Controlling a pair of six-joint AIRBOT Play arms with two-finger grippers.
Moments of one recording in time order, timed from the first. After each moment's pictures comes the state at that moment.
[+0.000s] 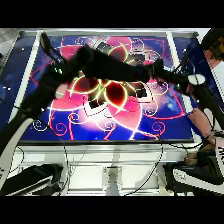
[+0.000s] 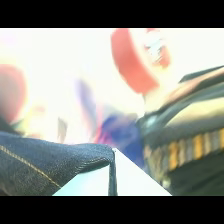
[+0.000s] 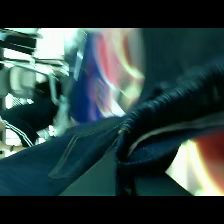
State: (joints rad) left arm -0.46 -1.23 1.29 1.73 -0.08 -2.58; right arm 0.05 -1.29 1.14 -0.35 0.58 1.38
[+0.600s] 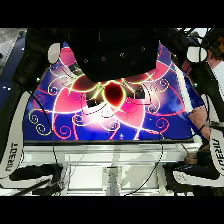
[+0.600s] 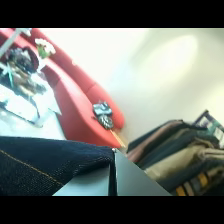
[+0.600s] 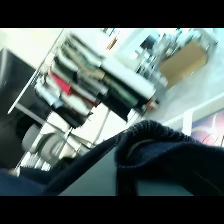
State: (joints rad) left arm -0.42 -1.46 1.79 1.75 -0.06 -2.49; right arm 0.22 -1.40 1.52 -0.39 0.19 1.27
